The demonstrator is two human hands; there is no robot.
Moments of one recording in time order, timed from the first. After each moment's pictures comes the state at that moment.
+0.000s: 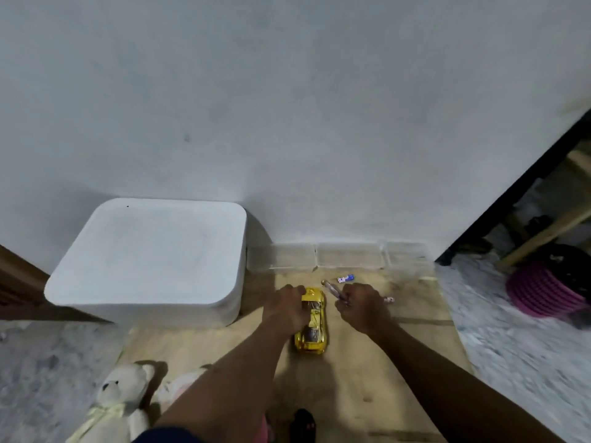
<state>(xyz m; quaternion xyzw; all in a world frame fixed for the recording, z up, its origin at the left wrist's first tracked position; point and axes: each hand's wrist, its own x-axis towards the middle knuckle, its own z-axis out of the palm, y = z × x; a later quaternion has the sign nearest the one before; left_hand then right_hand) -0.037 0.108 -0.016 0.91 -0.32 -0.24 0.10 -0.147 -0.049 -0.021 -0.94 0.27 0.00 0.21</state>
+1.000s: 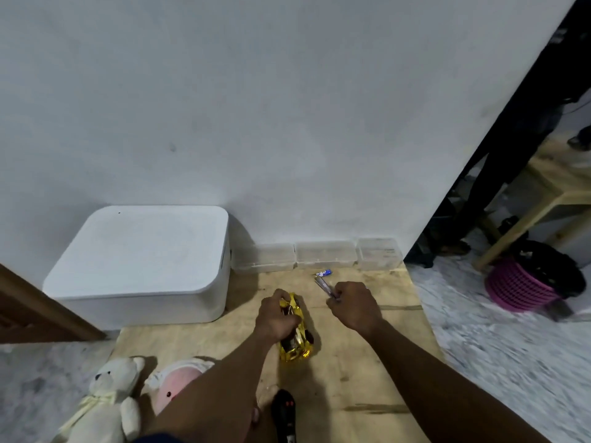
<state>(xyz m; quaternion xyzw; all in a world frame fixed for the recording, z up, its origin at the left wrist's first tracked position) -0.092 0.125 -0.024 0.85 -0.15 -0.33 0.38 -0.200 -0.035 0.020 -0.90 0.34 -0.01 0.26</state>
